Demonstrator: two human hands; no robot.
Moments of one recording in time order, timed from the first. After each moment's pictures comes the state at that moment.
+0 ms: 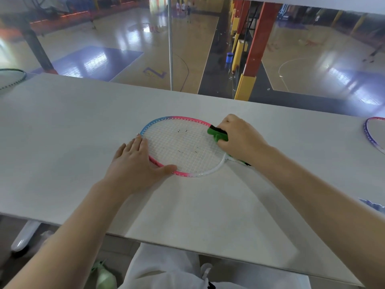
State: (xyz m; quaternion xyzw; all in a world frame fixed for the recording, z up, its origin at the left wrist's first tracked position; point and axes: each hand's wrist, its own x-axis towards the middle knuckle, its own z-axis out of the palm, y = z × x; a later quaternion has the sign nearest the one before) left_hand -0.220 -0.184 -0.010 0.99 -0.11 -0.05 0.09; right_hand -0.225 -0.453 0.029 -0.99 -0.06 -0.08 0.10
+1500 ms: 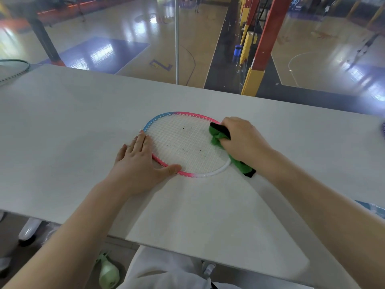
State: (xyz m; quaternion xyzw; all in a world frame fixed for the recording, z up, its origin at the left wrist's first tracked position) left_hand -0.220 -0.188 -0.013 0.99 -0.09 -0.10 0.10; right_hand -0.215 -0.447 0.019 -0.98 -0.05 -0.08 0.15
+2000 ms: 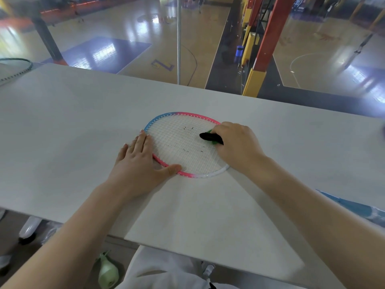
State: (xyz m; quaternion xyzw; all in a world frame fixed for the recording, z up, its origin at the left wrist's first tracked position) left_hand -0.224 -0.188 -0.016 0.99 -0.09 -0.07 0.11; right_hand -0.218 -0.433 0.009 -0.99 -0.08 -0.12 0.06
